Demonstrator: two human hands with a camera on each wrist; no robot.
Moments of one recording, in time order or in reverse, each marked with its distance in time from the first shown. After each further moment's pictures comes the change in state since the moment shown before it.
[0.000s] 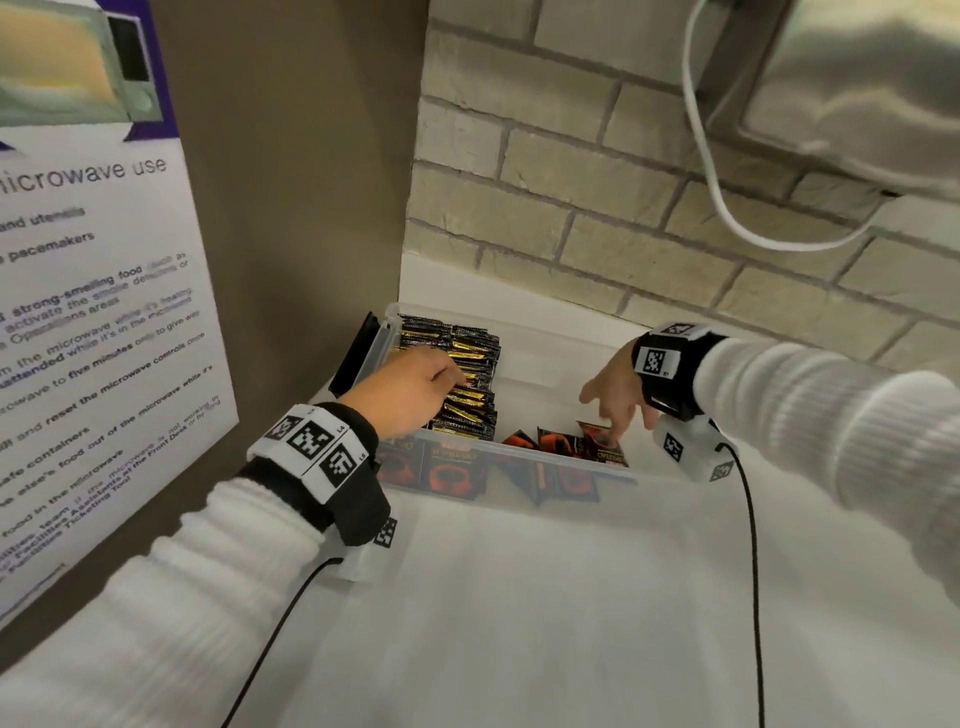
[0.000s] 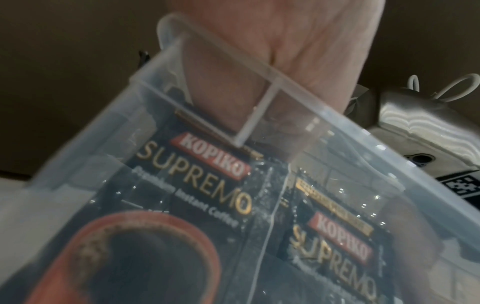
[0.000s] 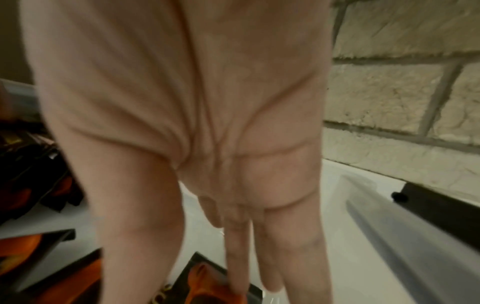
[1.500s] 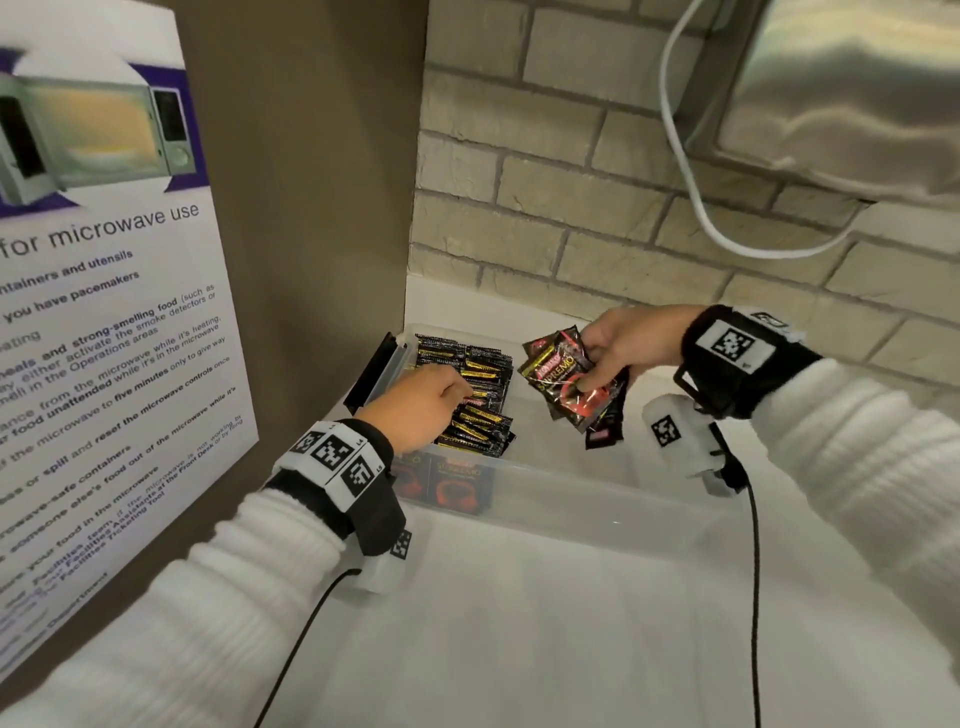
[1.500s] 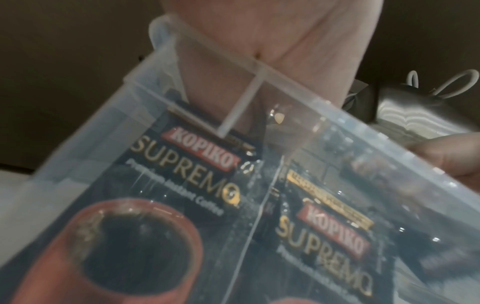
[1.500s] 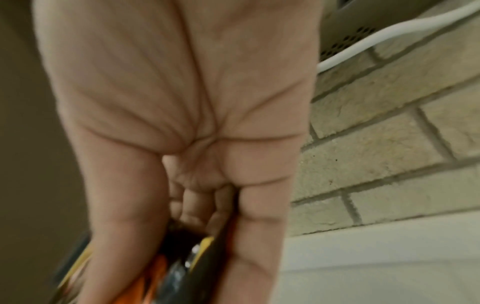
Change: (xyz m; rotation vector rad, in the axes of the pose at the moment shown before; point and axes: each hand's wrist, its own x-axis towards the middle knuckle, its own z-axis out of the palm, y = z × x) left_hand 0.008 -0.006 0.006 0.045 -0.006 0.046; right_hand -0.066 0.018 -0.011 0.780 0.268 -0.522
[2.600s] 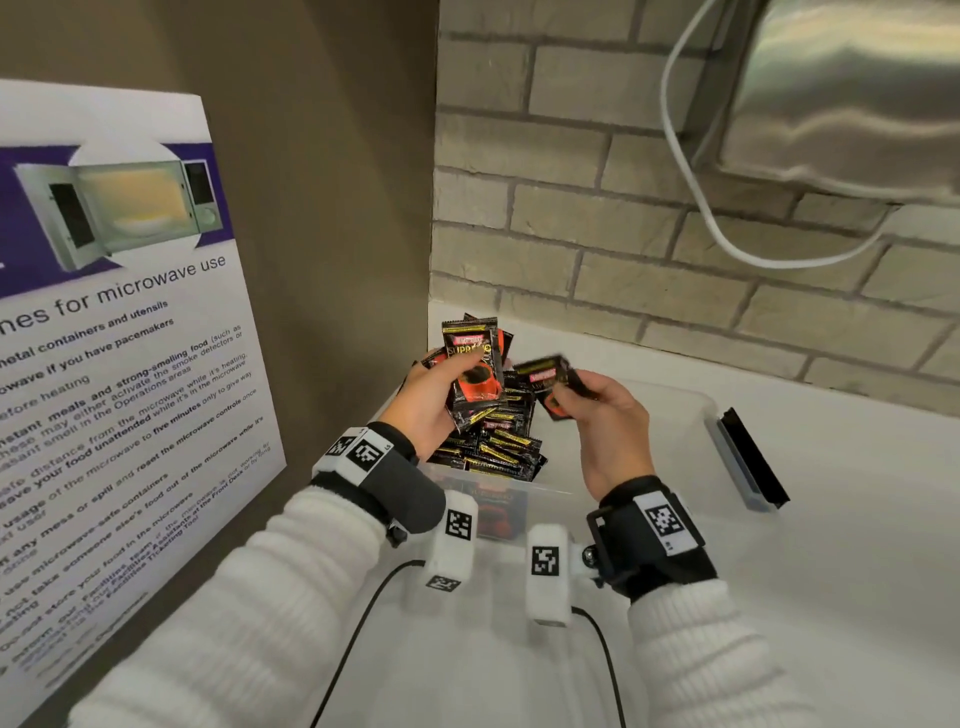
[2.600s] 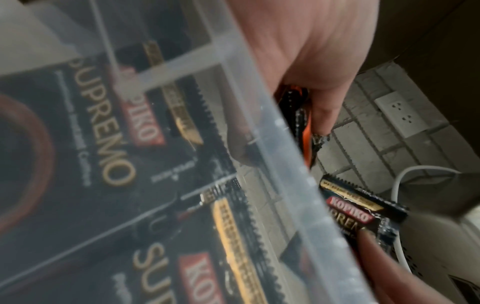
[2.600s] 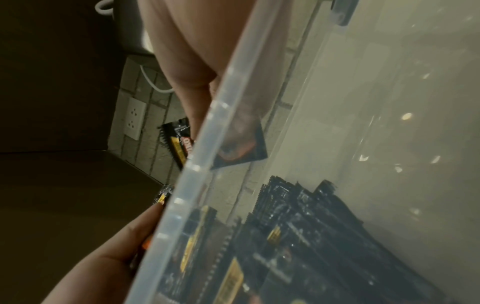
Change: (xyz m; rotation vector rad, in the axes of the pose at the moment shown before) left_hand 0.008 0.019 -0.007 -1.355 0.168 -0.143; right_hand 0.024 0.006 0.111 1.358 0.778 -0.448
